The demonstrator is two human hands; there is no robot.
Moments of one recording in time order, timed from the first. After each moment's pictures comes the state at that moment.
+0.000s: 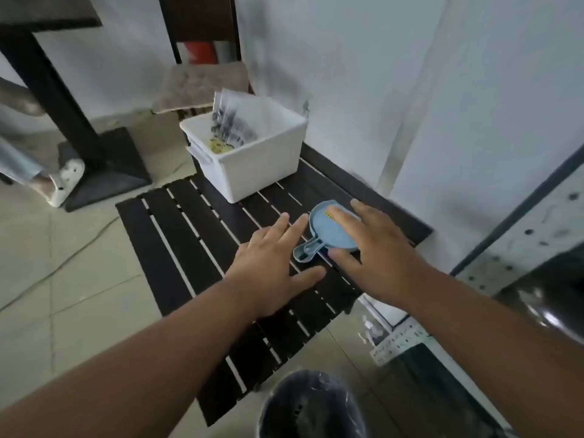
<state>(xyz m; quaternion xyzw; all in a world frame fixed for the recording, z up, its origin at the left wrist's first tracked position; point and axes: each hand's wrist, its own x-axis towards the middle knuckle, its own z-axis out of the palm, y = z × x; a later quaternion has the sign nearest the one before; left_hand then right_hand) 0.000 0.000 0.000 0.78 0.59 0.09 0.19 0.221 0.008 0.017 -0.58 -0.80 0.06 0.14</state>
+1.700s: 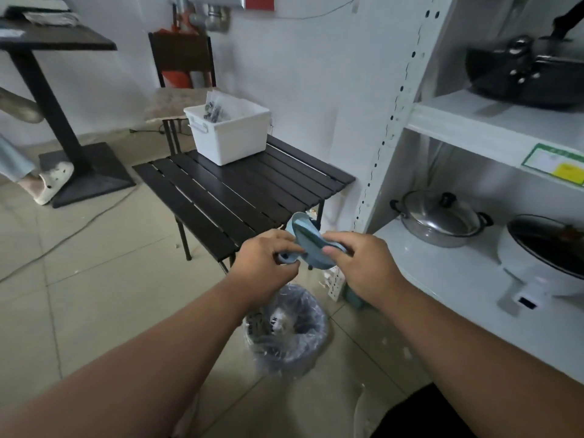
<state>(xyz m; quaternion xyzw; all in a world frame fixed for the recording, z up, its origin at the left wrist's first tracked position) 0.017 -0.273 -0.029 0.75 0.46 0.39 0.26 0.232 -0.302 -0.002 -0.63 -0.66 0.19 0.35</state>
